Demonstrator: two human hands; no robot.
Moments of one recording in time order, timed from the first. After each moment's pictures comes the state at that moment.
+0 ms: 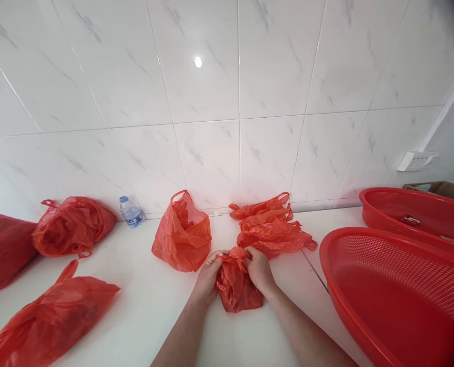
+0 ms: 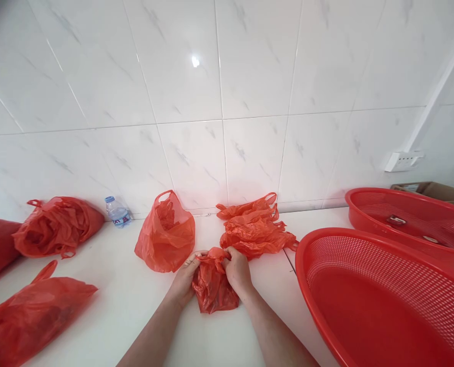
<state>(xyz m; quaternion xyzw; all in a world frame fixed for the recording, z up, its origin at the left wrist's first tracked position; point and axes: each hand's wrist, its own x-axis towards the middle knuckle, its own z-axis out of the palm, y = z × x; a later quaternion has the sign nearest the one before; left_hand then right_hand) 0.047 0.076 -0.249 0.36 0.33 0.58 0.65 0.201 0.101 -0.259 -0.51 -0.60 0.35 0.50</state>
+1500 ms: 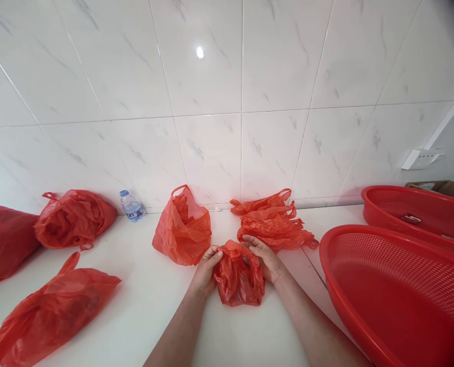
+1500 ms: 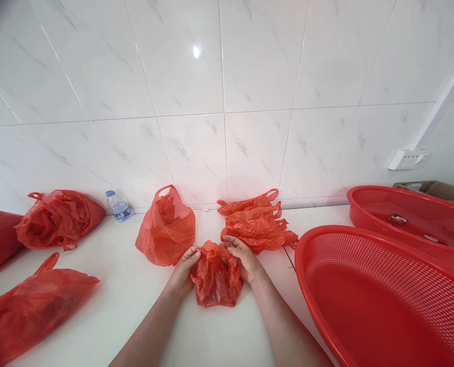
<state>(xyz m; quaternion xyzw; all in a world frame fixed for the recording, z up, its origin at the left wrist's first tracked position) 0.043 0.075 -0.248 0.32 0.27 0.59 0.69 0.230 0.108 -0.251 -0.24 -0.37 0.75 0.49</state>
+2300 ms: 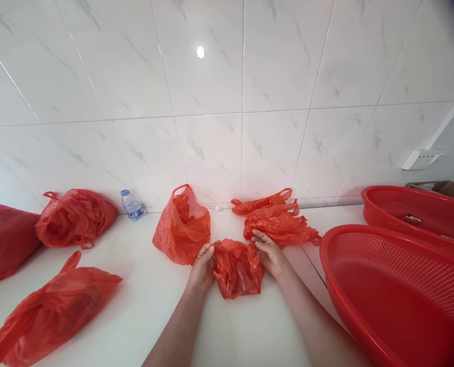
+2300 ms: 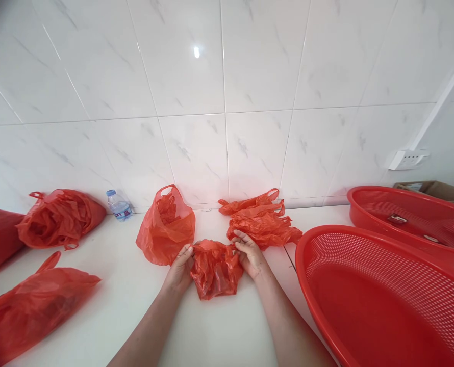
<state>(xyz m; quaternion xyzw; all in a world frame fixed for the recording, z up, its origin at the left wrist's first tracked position) 0.030 0.085 -0.257 0.27 0.23 0.64 0.68 0.242 0.123 -0.261 -0.26 -0.32 0.70 0.57</state>
